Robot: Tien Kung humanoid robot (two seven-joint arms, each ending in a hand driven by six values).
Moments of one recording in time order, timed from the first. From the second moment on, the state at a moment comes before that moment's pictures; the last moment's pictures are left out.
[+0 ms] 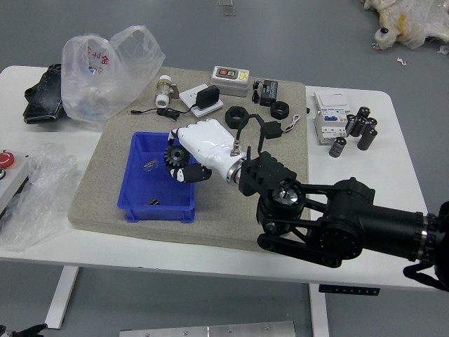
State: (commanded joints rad) left arm -0.17 0.18 -1.14 -0.36 1.19 0.04 0.32; right arm 0.95 -0.10 0.16 1.28 -1.86 -0.27 -0.42
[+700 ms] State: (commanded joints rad) left arm -0.18 0.19 -1.10 -0.36 1.08 0.09 0.29; right arm 0.95 -0.04 0.13 1.24 -1.83 -0.22 -0.44
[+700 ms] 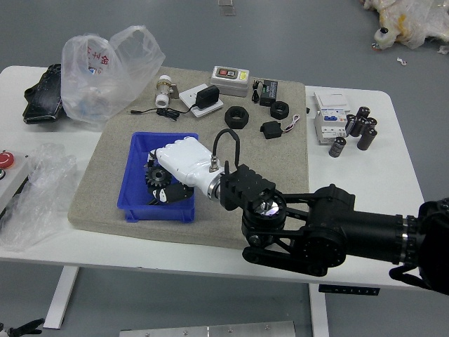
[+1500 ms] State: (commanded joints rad) left arm -0.18 0.19 -1.15 -0.38 1.13 0.06 0.38; right arm 0.95 -0.05 0.15 1.25 -1.83 -0.23 -0.42
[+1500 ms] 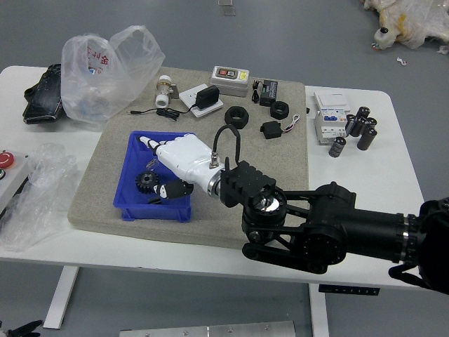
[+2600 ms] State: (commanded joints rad) left arm -0.18 0.17 -1.16 -0.38 1.14 0.03 0.45; right arm 0.51 -0.29 0.95 1.30 -1.53 -0.40 -0.01
